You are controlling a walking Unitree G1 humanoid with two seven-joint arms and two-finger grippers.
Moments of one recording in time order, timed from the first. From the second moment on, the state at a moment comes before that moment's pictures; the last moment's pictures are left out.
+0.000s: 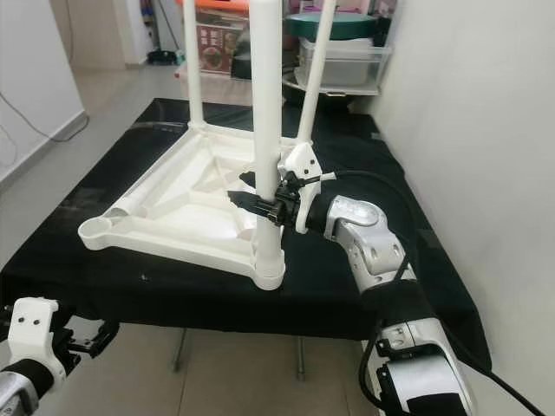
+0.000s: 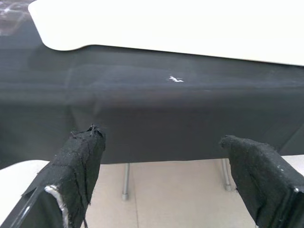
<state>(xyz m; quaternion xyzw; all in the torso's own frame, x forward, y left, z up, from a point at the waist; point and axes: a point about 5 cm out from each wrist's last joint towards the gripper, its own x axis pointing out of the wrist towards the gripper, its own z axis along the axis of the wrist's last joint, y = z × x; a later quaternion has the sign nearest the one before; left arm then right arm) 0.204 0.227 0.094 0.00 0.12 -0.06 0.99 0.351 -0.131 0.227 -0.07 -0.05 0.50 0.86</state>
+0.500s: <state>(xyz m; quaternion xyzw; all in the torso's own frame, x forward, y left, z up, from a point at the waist) 0.205 0.218 0.091 0.00 0.12 -0.07 0.99 0.359 -0.135 0.219 -0.03 -0.04 0.52 0.86</state>
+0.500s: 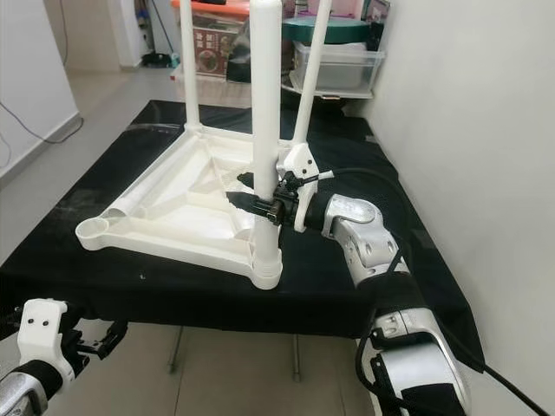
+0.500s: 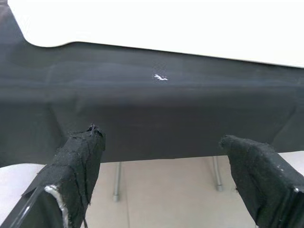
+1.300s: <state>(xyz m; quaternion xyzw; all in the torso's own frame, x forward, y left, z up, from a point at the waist) 0.208 0.212 0.089 0.00 0.12 -0.07 0.99 0.359 -0.126 0.196 -0.05 -0.05 0.56 0.83</state>
